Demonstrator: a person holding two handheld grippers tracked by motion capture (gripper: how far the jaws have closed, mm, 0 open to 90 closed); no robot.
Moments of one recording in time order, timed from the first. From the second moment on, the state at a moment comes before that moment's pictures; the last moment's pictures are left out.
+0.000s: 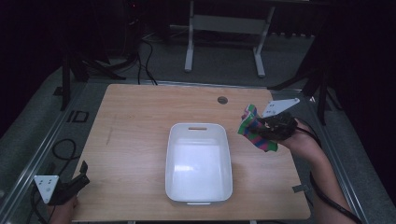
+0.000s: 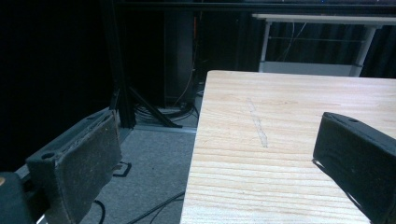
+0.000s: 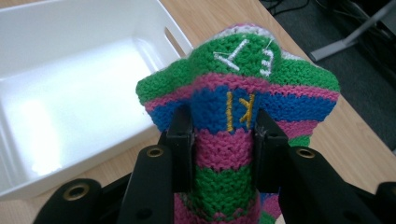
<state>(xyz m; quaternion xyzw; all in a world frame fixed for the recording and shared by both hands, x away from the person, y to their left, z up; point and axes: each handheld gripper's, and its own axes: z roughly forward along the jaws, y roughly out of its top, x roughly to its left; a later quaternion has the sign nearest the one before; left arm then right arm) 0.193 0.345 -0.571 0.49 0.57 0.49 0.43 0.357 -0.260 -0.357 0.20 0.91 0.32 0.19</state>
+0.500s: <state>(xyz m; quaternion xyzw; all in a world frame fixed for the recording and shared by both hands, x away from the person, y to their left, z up) 0.193 0.345 -0.571 0.49 0.57 0.49 0.43 0.379 -0.272 -0.437 0.26 0.90 0.30 0.17</state>
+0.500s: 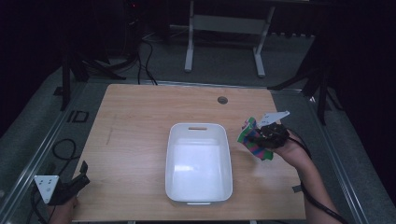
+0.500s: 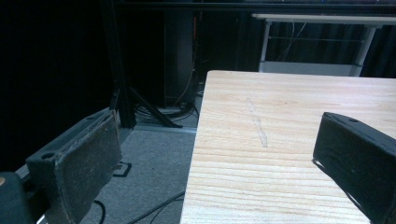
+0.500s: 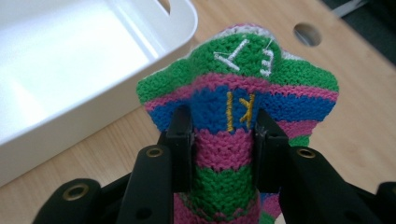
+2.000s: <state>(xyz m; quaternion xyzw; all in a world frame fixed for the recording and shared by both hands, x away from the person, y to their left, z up) 0.193 0.345 -0.571 0.49 0.57 0.49 0.44 0.399 -0.282 -0.503 0.35 0.87 0.31 0.15</state>
